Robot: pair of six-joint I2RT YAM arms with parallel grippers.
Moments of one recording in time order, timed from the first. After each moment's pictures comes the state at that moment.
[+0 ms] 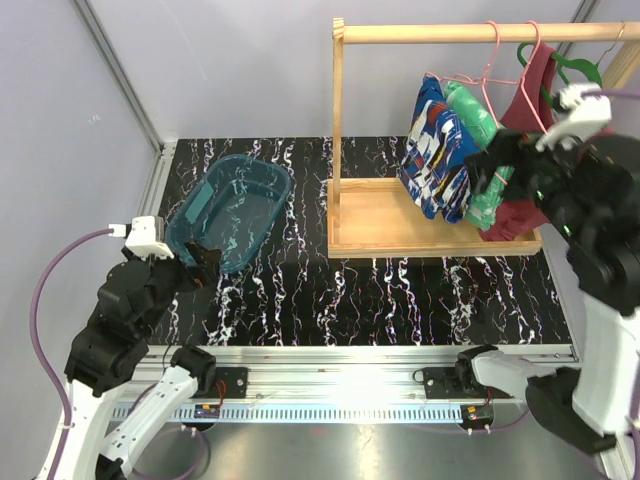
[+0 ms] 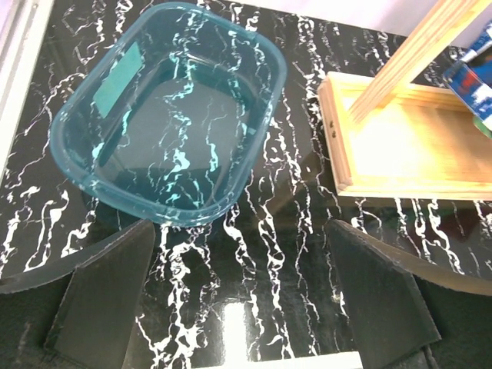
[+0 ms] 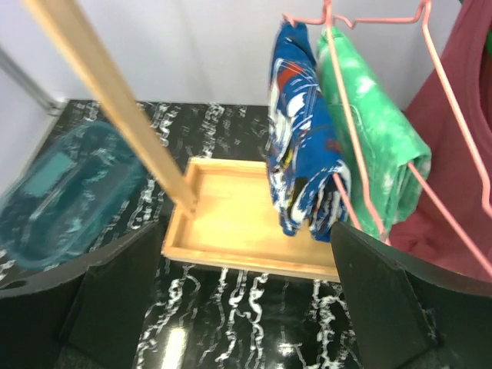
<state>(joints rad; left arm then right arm) -0.43 0.45 1.00 -0.85 -0.27 -0.35 0.27 1.13 2.06 -1.11 0.06 0.14</state>
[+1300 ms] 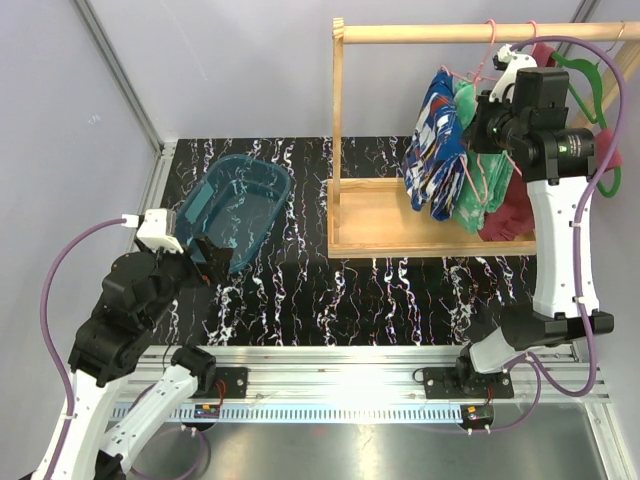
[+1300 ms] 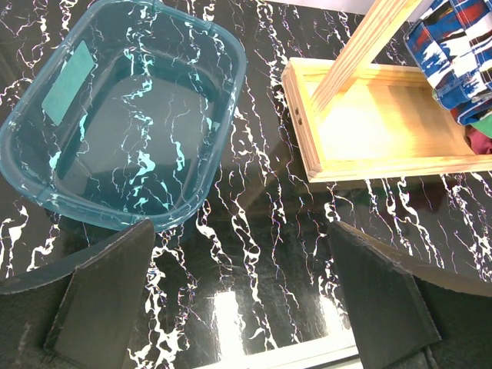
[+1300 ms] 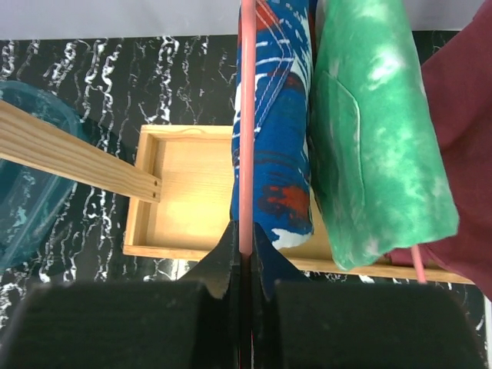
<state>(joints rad) -0.43 0.51 1.02 -0.82 -0.14 -0.34 0.10 1.55 2.16 -1.10 -0.06 0.11</state>
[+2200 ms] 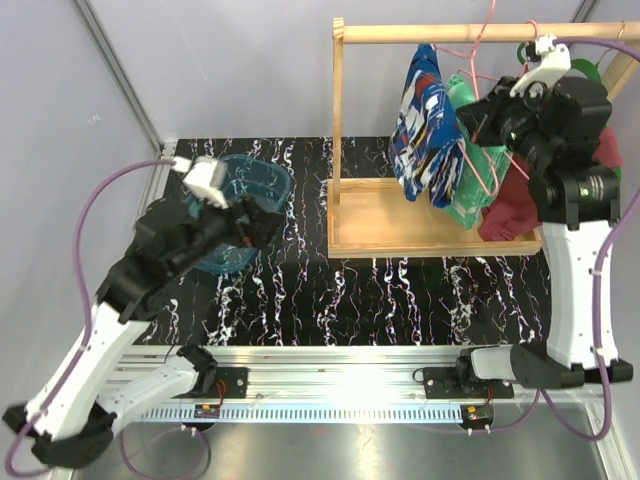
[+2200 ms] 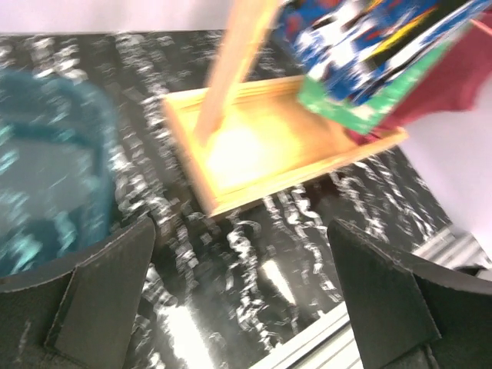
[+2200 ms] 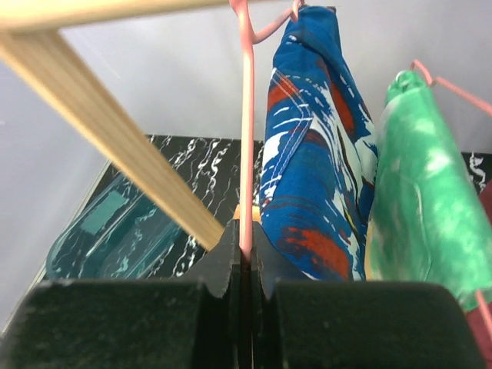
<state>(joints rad) -0.54 0.81 1.20 -0.60 0.06 -0.37 0.11 1.38 2.04 -0.77 -0.23 0.24</state>
